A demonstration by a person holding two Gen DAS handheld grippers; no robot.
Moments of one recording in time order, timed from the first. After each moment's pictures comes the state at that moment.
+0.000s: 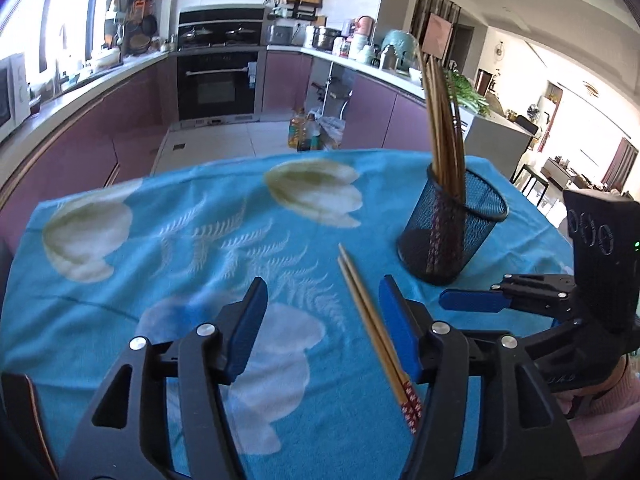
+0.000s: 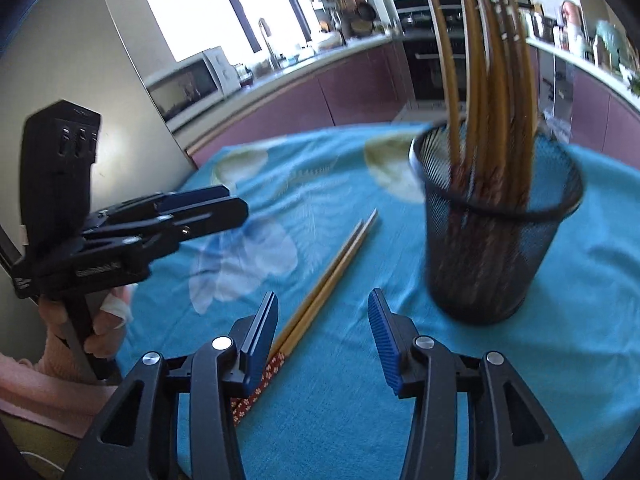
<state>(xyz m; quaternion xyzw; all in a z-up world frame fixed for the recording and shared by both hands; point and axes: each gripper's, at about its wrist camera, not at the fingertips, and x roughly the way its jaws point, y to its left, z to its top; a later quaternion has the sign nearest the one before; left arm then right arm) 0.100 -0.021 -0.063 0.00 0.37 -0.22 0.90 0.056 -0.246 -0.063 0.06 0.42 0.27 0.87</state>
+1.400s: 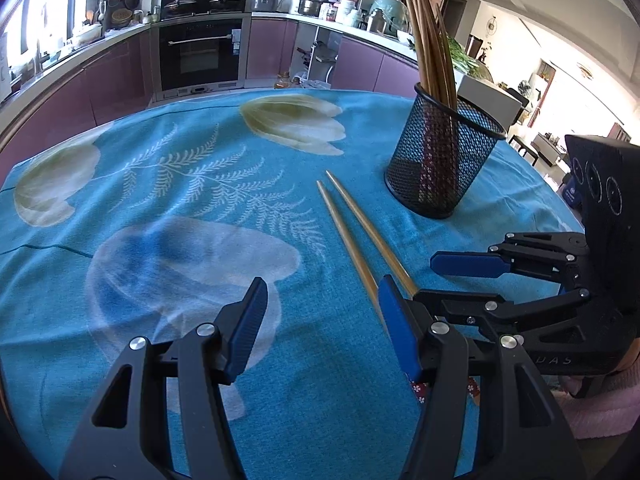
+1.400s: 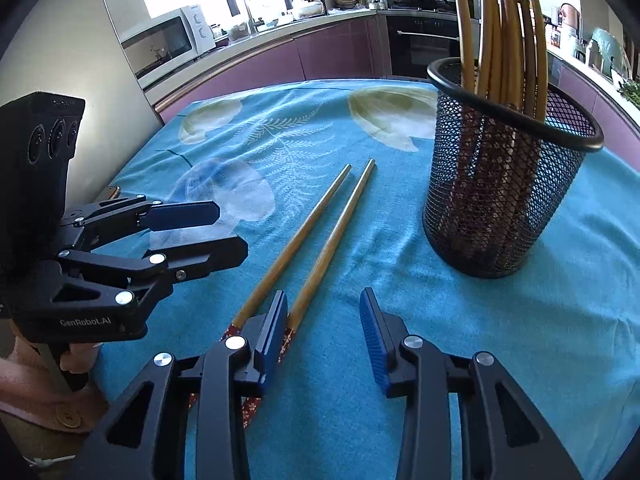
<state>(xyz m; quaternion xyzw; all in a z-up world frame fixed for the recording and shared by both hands) 0.091 -0.044 -0.114 0.02 0.42 -0.25 0.87 0.042 -0.233 -0.073 0.00 0.45 0.21 0.87</state>
